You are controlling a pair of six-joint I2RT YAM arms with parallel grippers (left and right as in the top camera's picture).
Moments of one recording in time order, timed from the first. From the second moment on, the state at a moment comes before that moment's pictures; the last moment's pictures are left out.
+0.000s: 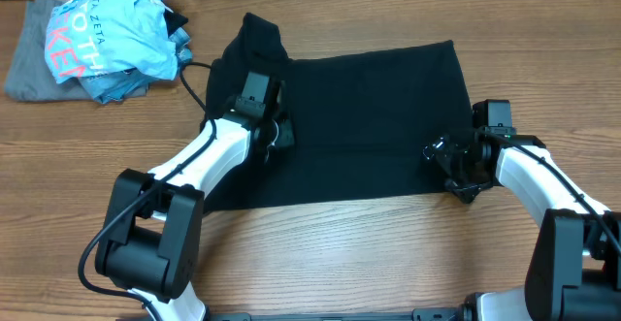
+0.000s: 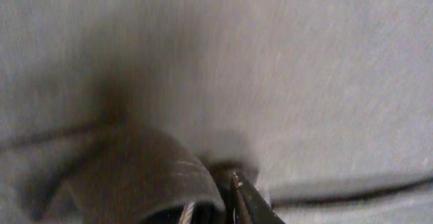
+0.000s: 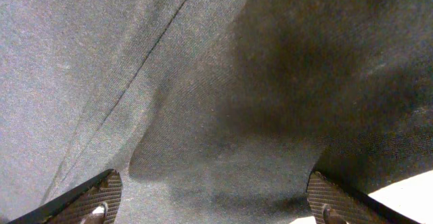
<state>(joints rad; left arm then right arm) -0.34 1.85 1.14 -0.40 0.12 -0.49 -0.06 1.64 0.87 -0.60 -0.24 0.80</state>
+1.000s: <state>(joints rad) -0.32 1.80 1.52 -0.86 0.09 -0.36 -0.06 1.64 0.87 -0.60 -0.21 0.80</state>
